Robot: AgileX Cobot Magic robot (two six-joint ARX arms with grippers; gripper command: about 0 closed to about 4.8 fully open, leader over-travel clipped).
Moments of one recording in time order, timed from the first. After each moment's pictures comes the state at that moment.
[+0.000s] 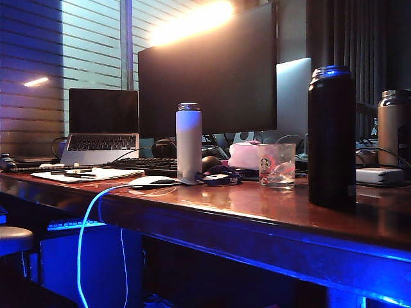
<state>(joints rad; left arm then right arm) 0.08 0.08 0.31 -0.18 0.00 -0.18 0.01 0.00 0.14 -0.16 0.11 0.03</state>
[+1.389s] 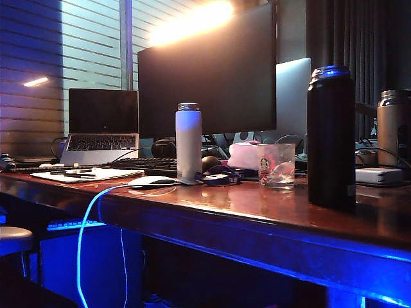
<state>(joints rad) -0.29 1.27 1.50 -0.78 0.41 0.32 0.01 0.71 0.48 -0.01 -0.21 0.03</state>
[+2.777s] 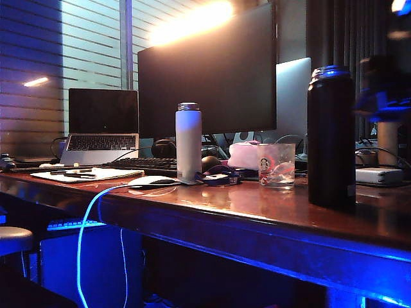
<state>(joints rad) -0.29 1.27 1.50 -0.77 0.41 0.30 0.47 0.83 0.13 0.61 0.36 0.03</state>
